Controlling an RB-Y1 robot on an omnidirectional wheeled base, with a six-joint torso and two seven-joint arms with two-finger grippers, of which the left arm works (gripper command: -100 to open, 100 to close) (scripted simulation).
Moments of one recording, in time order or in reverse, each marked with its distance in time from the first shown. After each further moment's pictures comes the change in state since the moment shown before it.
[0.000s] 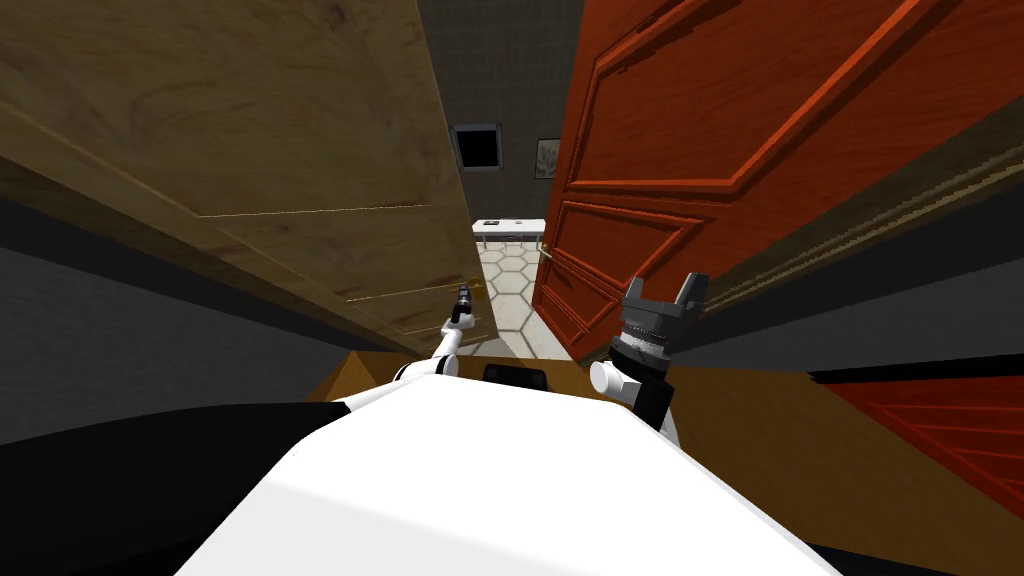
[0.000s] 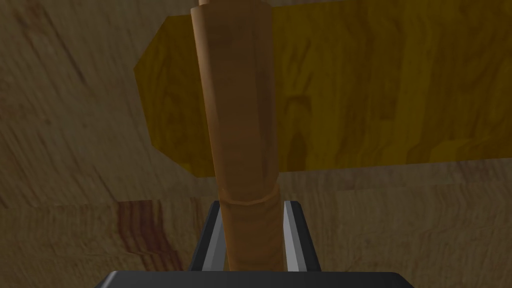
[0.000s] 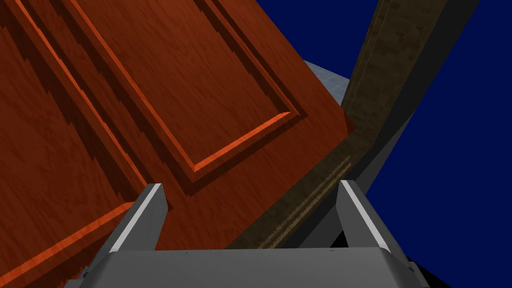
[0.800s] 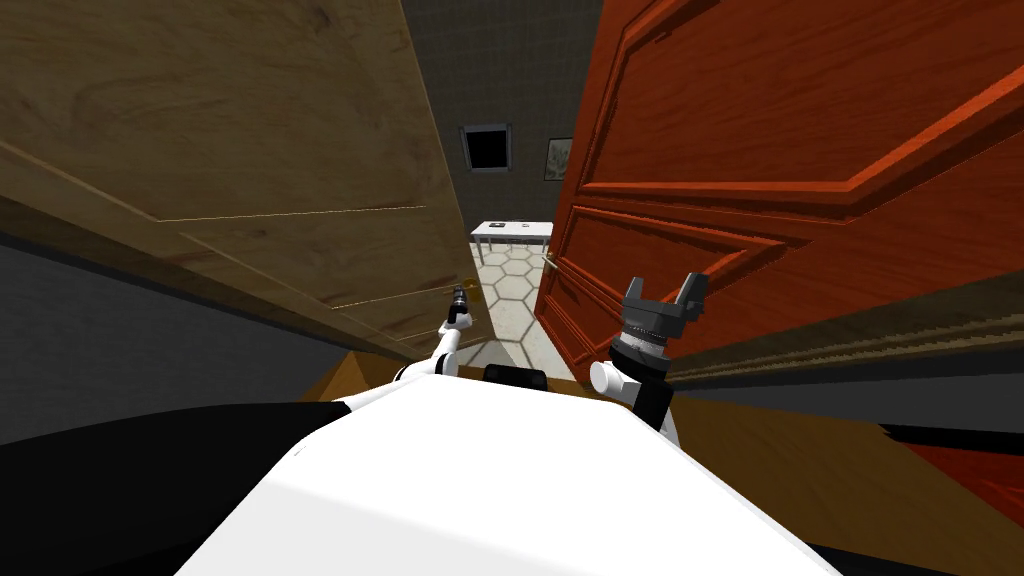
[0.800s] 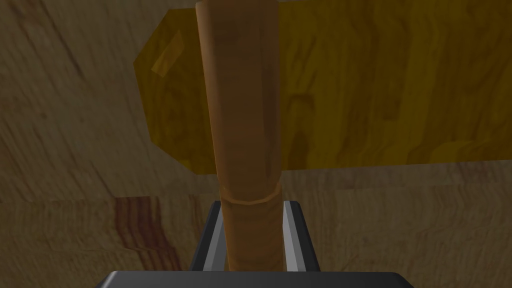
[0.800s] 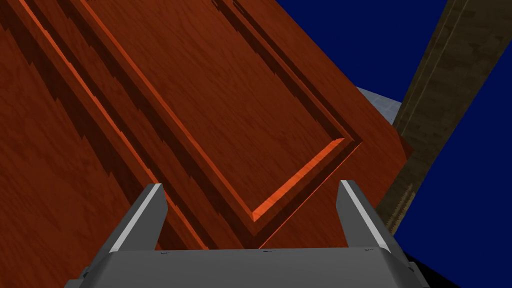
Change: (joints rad) arm -0.009 -0.007 0.091 0.004 0.021 0.006 -0.040
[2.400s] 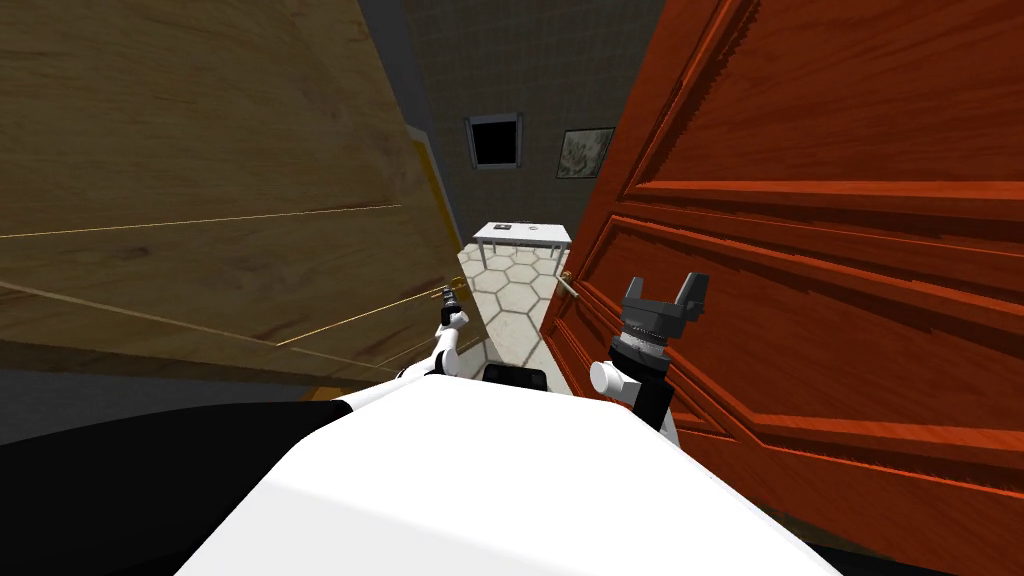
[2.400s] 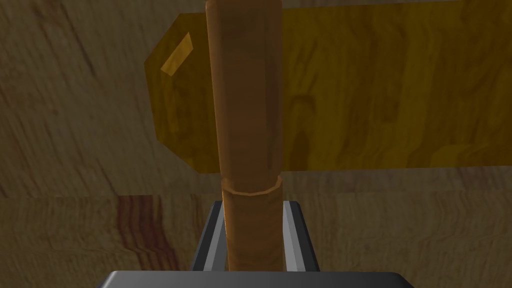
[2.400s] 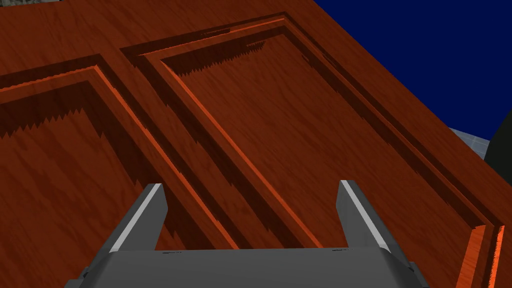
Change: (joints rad) arm -0.028 -0.017 0.162 0.004 0.152 -0.055 -0.200
